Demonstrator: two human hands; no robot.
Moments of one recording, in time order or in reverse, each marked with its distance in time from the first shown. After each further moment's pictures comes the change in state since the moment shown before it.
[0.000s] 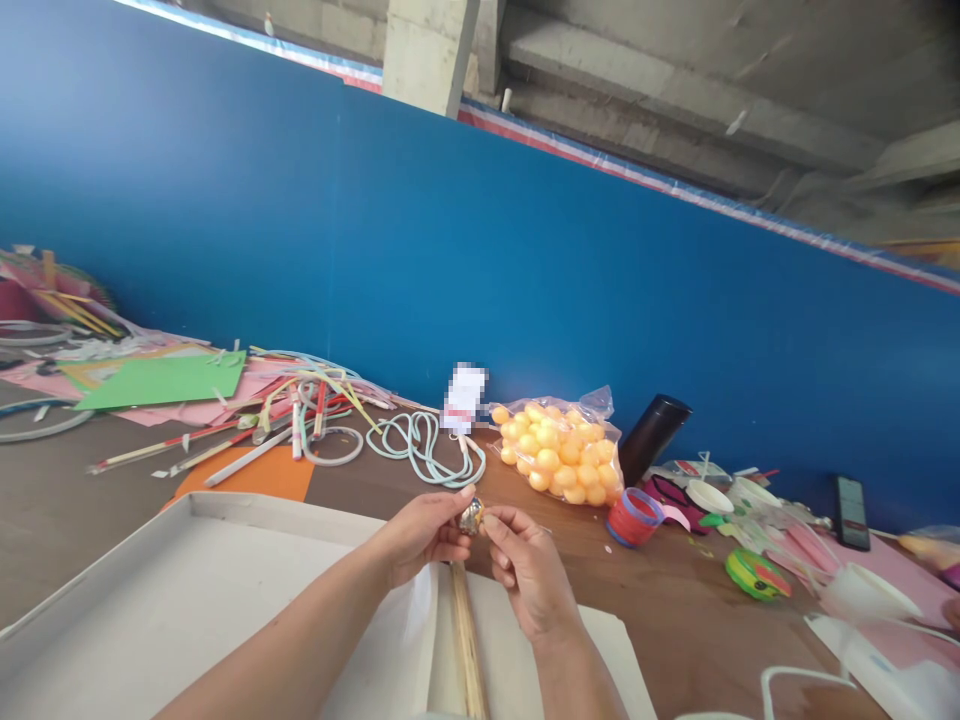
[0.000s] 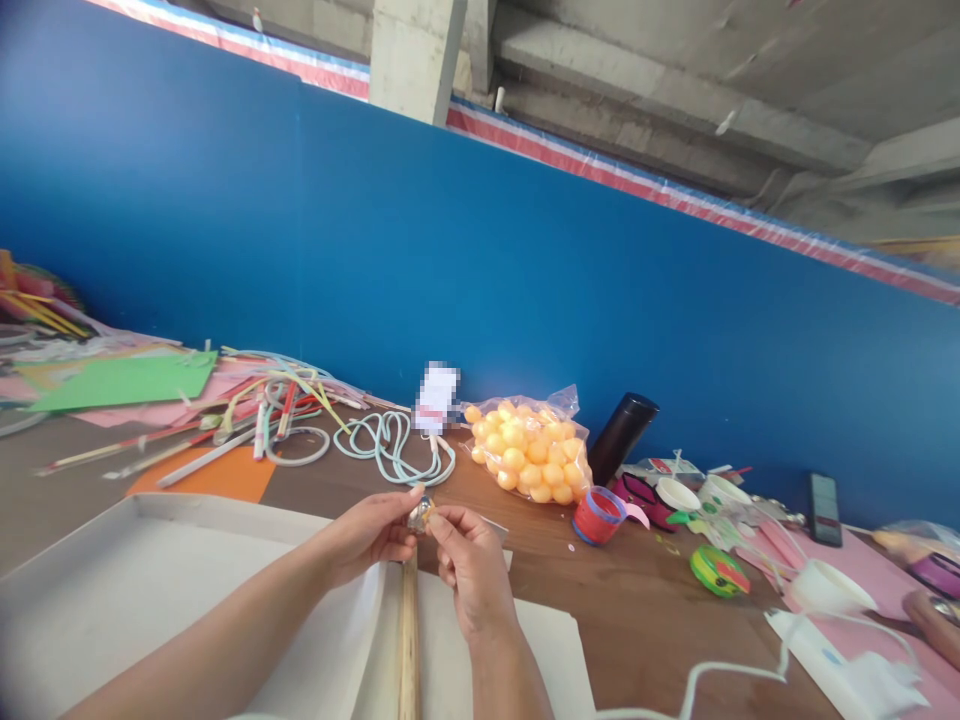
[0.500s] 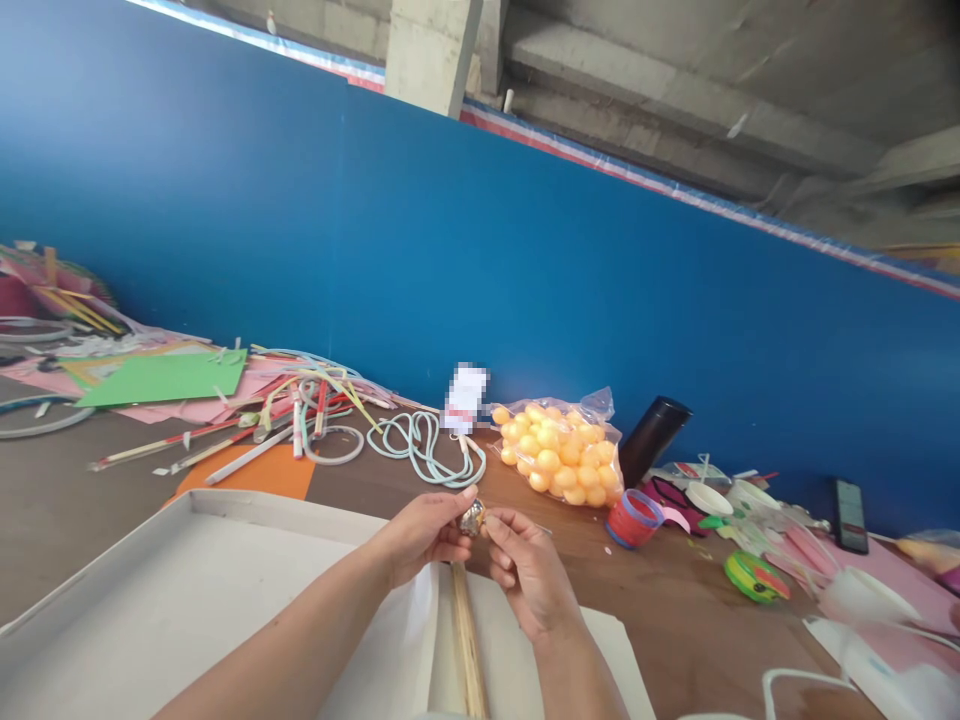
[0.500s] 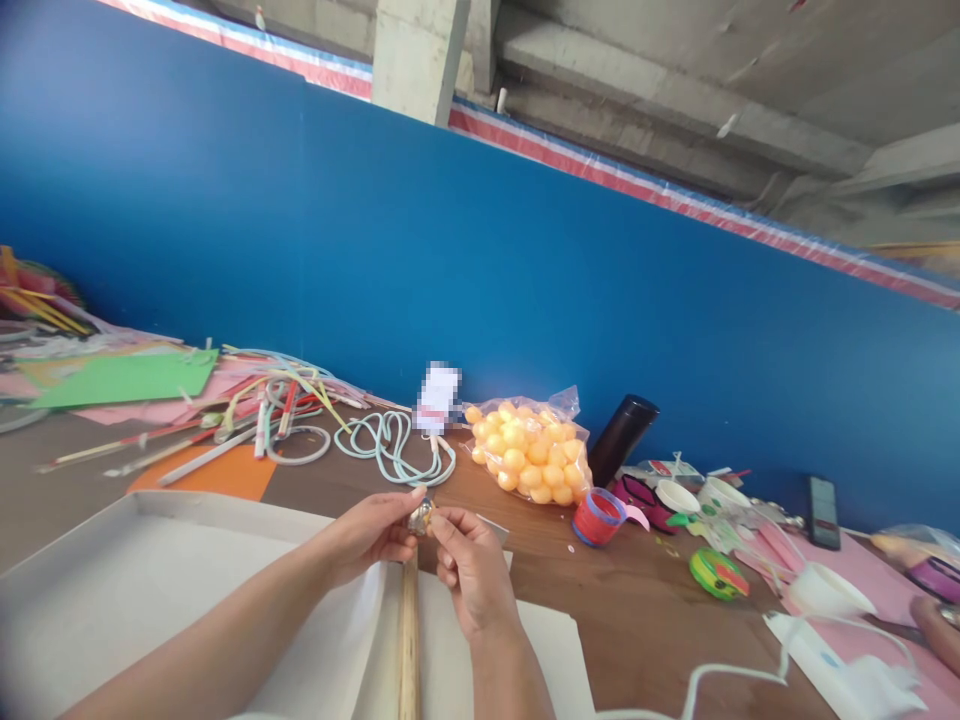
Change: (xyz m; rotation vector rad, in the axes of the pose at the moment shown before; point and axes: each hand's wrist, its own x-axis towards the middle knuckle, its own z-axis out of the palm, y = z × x) left_hand 0.001 -0.002 -0.002 0.029 0.023 0.006; right_hand 0.001 -0.003 0.000 0.088 -0.038 0.059
